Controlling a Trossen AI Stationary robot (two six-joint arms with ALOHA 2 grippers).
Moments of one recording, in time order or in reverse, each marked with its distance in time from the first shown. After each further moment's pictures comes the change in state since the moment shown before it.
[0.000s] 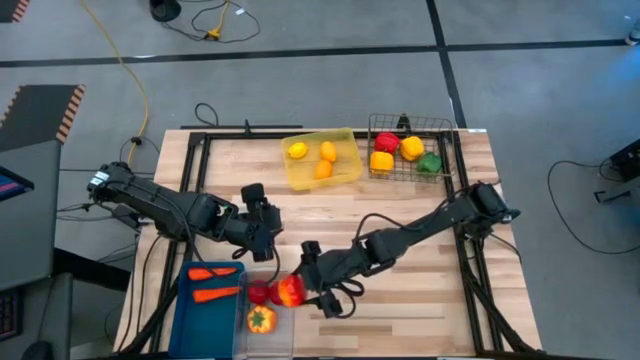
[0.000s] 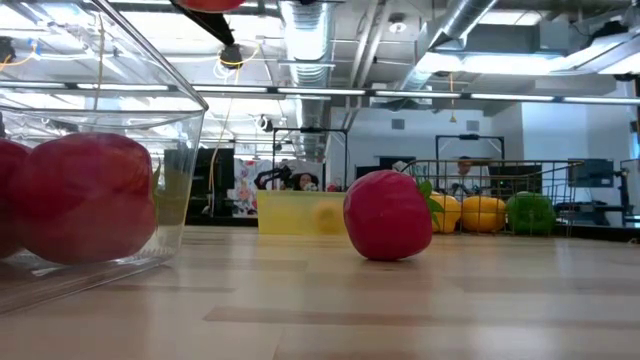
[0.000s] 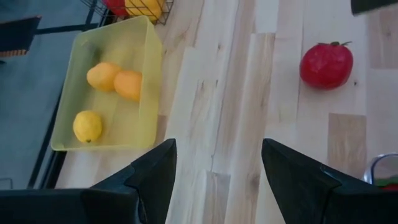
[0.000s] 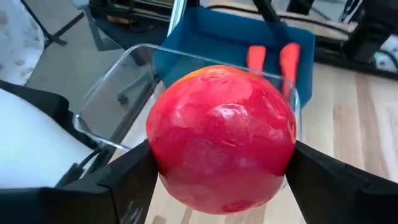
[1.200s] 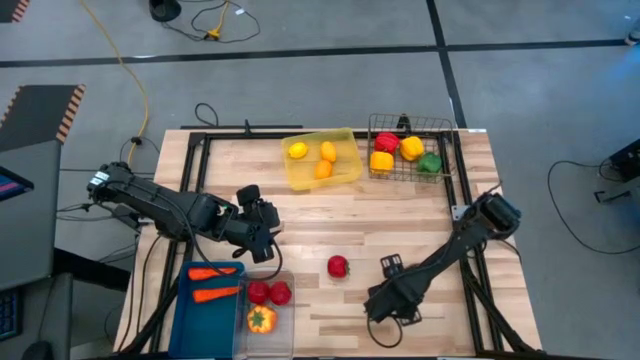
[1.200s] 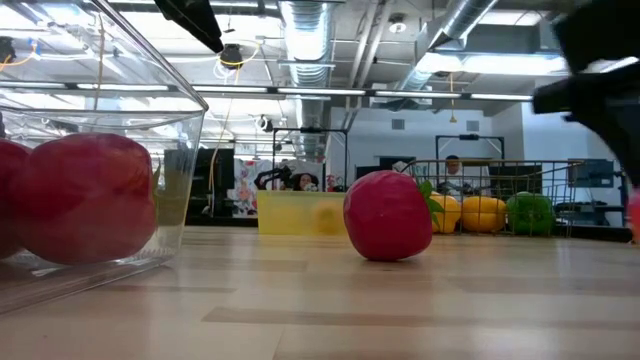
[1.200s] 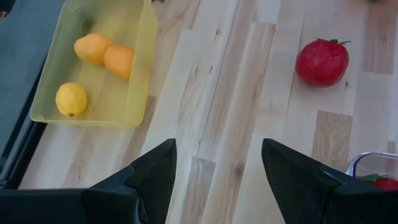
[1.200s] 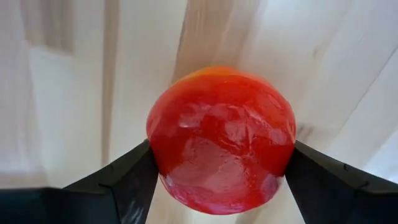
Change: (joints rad) left arm 0.000 0.000 0.000 -0.047 0.040 -0.143; right arm 0.261 -0.014 -0.224 -0.937 -0.055 0.364
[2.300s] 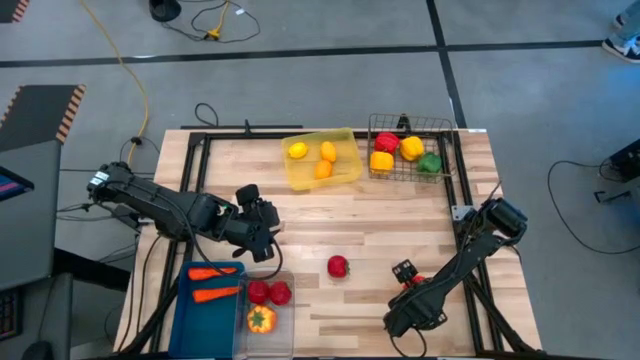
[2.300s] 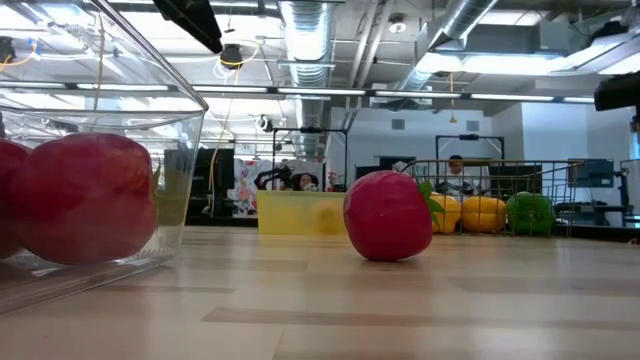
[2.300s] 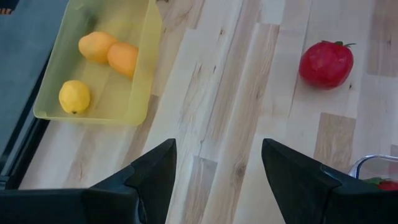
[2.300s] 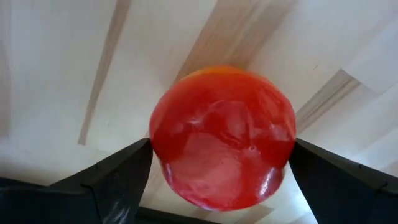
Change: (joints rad) left arm 0.000 0.000 0.000 -0.006 -0.010 -0.017; right arm 0.131 0.000 -0.042 -0.126 0.001 -0.142
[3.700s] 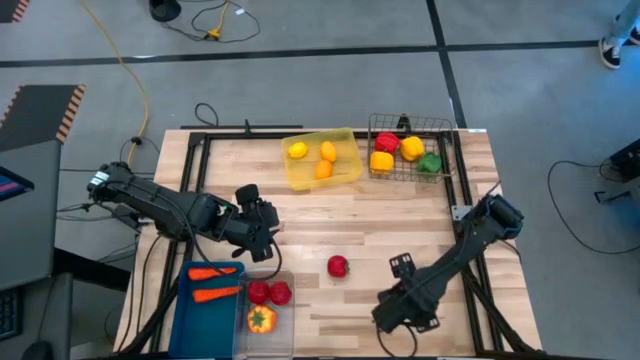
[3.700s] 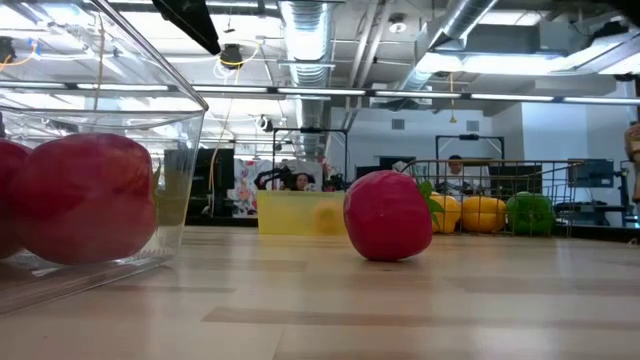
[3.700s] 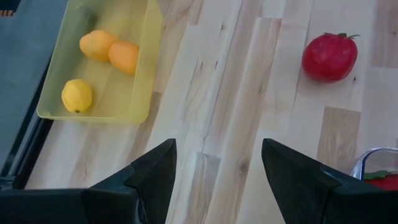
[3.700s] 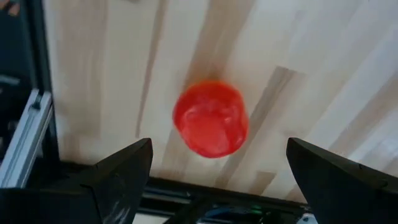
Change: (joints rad) left arm 0.000 0.000 0.000 -0.017 0.000 0.016; right arm -0.089 -0.002 0.375 -0.293 -0.031 0.123
